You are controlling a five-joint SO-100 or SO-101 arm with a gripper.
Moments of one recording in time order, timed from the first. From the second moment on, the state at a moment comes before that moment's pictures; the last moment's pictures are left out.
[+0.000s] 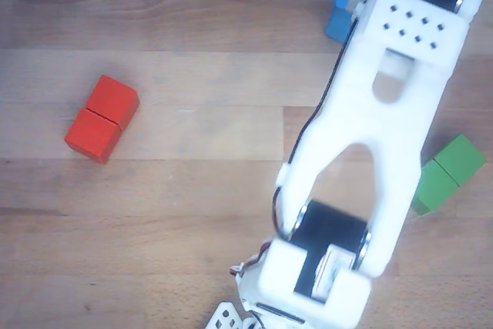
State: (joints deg) arm 19.2 91.1 92.0 75.0 -7.8
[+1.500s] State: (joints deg) arm -2.0 194.1 175.8 68.7 -3.4
